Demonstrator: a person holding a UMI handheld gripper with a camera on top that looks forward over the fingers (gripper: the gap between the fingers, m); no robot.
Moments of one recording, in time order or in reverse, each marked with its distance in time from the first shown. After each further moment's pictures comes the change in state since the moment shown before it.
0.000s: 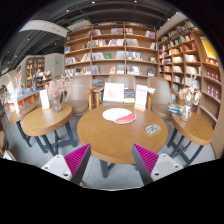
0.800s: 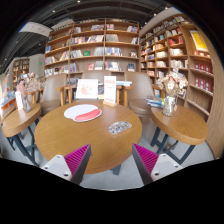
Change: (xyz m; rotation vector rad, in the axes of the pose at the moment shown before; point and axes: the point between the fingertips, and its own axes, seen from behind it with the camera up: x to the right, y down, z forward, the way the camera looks) arm 0.191 0.029 0.104 -0.007 0.169 0.049
